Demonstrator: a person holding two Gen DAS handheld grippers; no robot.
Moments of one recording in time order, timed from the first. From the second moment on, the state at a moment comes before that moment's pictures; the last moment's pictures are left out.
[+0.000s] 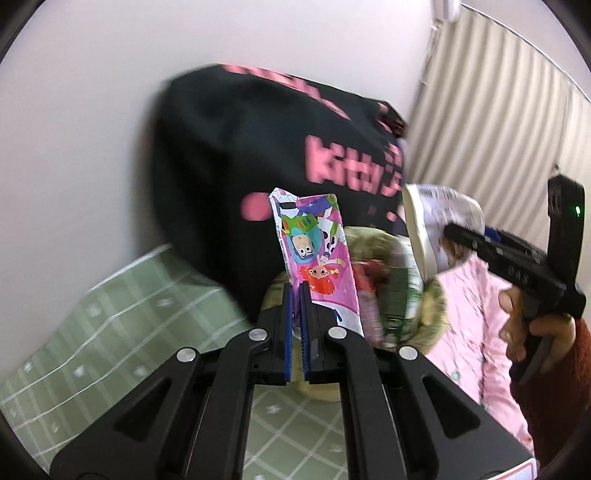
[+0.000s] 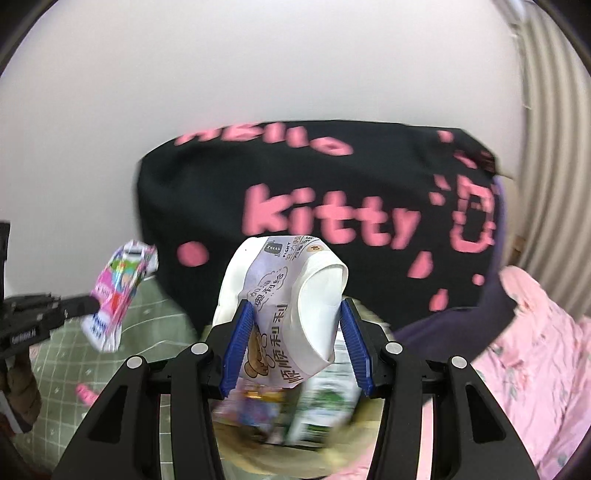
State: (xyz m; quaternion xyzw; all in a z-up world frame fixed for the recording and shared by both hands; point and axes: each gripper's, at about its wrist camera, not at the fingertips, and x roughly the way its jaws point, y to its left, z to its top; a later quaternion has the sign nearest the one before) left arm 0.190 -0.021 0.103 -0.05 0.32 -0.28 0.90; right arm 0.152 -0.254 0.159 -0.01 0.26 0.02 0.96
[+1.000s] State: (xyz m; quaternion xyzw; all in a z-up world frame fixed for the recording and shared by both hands) left arm 0.266 -0.145 0.030 0.01 0.43 -0.29 0.86; right arm 0.243 -0.282 0.060 -0.08 0.42 0.10 0.90
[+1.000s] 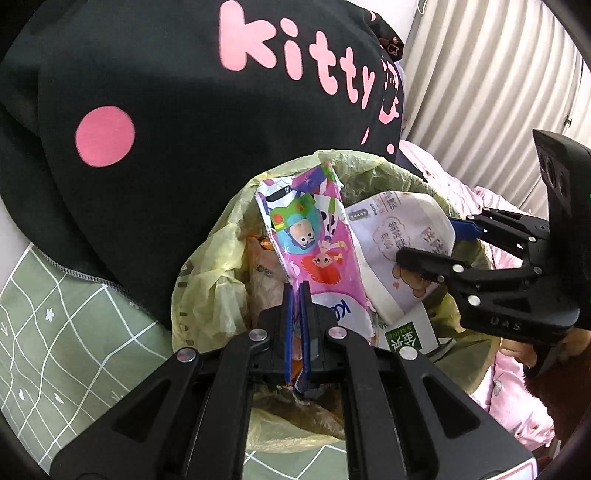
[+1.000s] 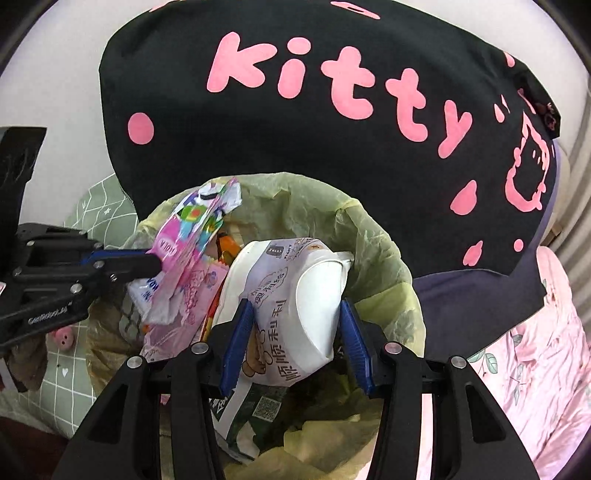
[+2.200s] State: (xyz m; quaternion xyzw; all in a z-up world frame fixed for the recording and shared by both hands) left arm 0.196 -0.067 0.060 -0.07 0.40 -0.22 0.89; right arm 0.180 -0.276 0.093 -0.01 0.35 0.06 0.93
